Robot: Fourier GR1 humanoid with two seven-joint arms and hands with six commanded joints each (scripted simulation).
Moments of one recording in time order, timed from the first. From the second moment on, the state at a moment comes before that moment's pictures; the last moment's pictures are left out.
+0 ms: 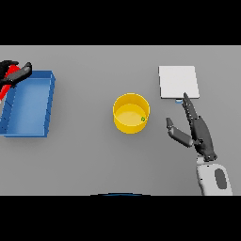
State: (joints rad) left arm -0.72 0.93 -0.72 -1.14 0.41 0.28 0.60; right arm 0.02 -0.12 0.07 -1.60 0.14 0.05 -0.11
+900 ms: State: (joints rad) left arm -0.73 0.94 -0.77 -1.14 0.38 0.33 0.54; right arm -0.13 -0.25 0.17 -1.60 0.27 0.15 -0.09
